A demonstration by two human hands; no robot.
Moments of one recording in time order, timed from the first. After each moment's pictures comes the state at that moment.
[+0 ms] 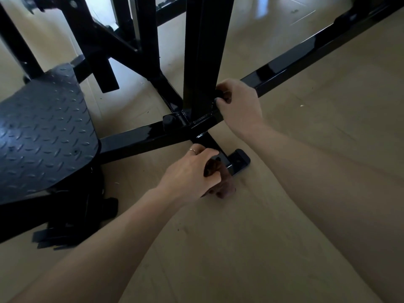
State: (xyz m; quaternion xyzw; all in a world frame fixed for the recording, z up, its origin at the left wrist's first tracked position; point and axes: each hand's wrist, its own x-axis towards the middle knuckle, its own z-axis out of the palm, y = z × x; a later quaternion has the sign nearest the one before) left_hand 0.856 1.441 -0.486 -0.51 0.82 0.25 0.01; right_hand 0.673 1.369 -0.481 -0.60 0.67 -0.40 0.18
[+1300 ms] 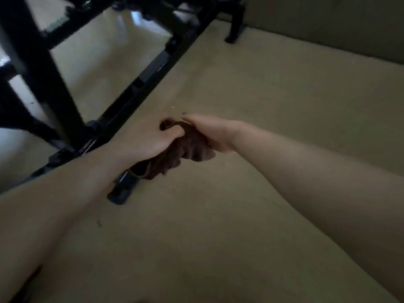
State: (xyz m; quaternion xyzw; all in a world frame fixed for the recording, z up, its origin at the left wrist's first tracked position) left_hand 0.680 1.509 -0.349 -0.40 0.84 0.36 0.03; right_hand 0.532 1.586 -0.393 -0.23 0.65 -0.36 0.63
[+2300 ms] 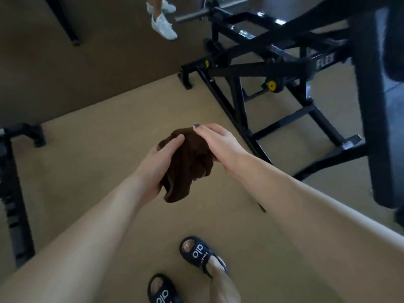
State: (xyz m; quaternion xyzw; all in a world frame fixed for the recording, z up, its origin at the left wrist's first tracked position) left_hand 0.510 1.923 0.134 -0.18 0.62 0.69 0.32; right_hand 0.506 2.089 0.155 0.25 0.74 -0.60 0.20
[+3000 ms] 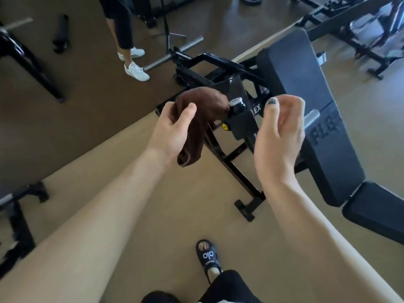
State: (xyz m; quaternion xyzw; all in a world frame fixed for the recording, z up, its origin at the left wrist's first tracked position) left_hand 0.406 2.094 0.377 0.01 0.74 0.65 0.19; right_hand 0.497 2.248 0.399 0.32 0.74 -0.48 -0.33
